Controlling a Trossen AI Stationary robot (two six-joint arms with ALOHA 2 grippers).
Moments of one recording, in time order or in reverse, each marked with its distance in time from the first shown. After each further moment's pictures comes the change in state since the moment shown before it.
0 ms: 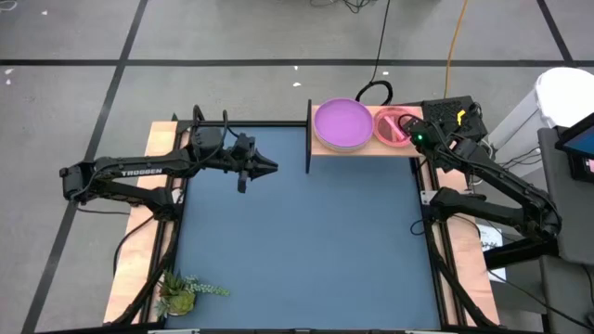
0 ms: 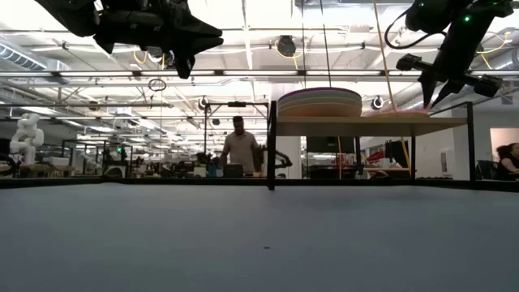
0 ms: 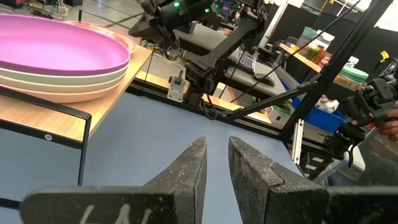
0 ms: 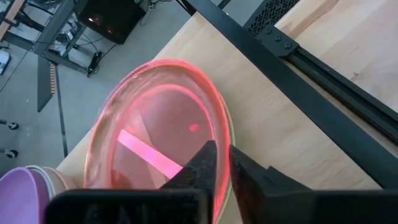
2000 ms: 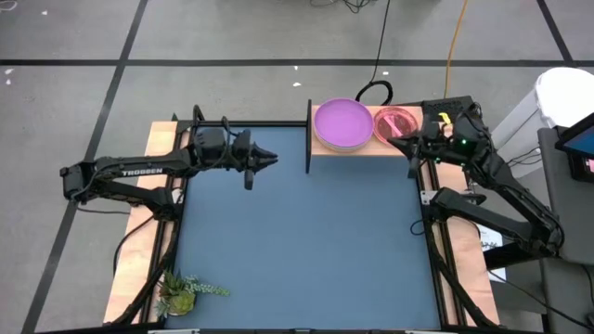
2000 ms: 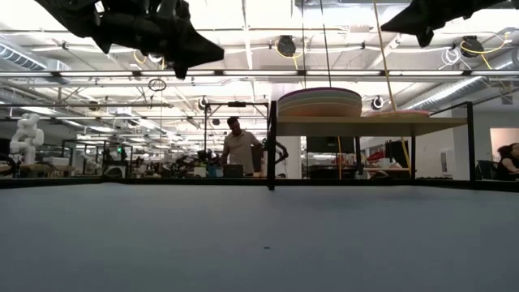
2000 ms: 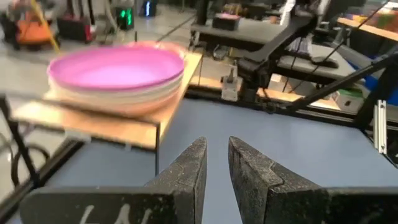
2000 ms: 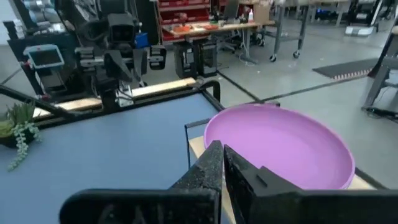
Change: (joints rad) left arm 0.000 0.005 -0.001 -0.040 -0.195 0.228; right arm 0.001 -0.246 0.000 0.467 -0.943 -1.446
